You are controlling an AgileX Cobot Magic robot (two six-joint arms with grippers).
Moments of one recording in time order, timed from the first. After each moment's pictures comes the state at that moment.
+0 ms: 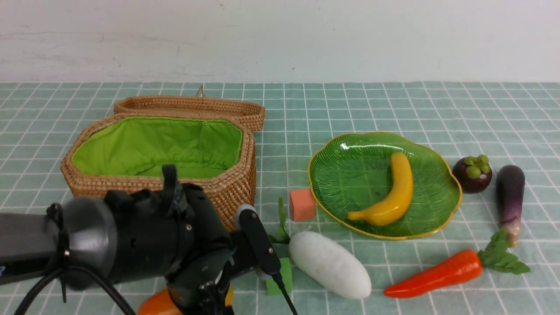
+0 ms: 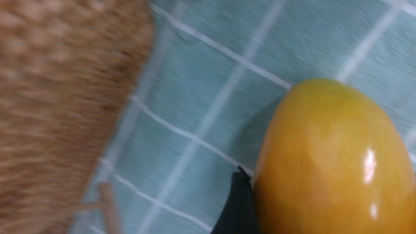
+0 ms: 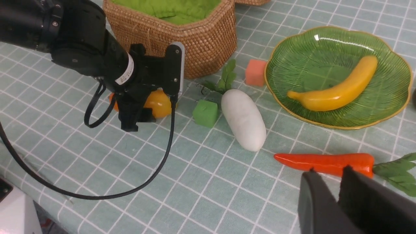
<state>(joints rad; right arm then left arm) 0.18 0.48 -1.04 0.43 1.21 -0.26 -0.74 1.69 -0.93 0.37 0.71 0.08</state>
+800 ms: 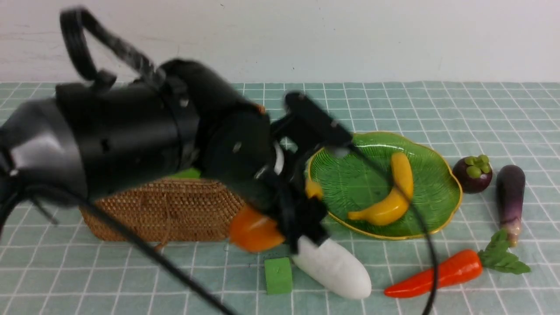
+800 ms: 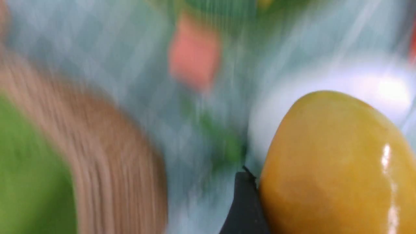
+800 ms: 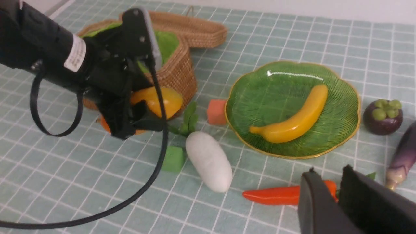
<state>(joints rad) 0.18 0.48 -1.04 0.31 1.07 -0.12 -0.78 1.70 -1.45 0.13 0.73 0.08</state>
